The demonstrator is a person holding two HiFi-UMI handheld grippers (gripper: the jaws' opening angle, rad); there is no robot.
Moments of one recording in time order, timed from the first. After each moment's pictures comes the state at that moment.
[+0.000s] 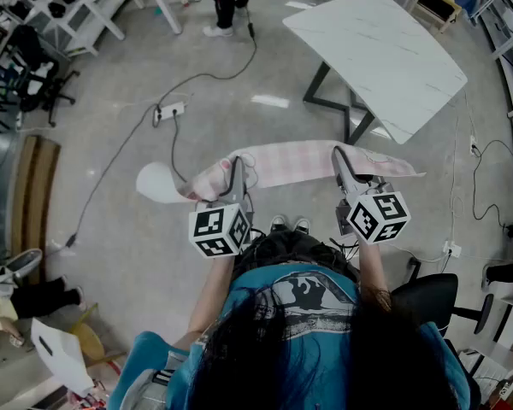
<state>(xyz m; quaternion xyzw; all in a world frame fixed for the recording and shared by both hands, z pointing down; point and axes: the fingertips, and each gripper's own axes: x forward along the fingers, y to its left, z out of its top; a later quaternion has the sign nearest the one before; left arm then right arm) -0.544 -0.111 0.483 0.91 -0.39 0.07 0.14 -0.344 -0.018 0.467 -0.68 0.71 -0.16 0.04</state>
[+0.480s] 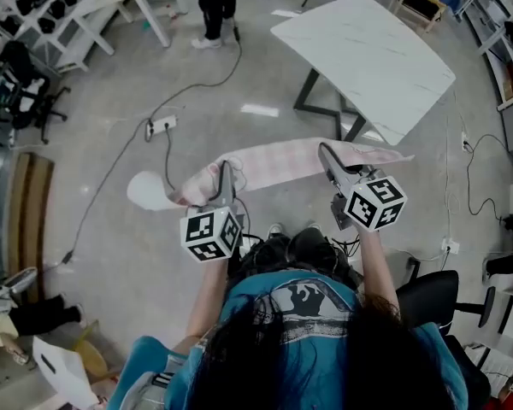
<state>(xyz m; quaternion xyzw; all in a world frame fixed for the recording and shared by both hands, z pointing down) -0.555 -0.124 0.483 0.91 -0.40 0.06 0.13 -0.351 -0.040 0.469 -0.64 0.75 -0.18 0.04</state>
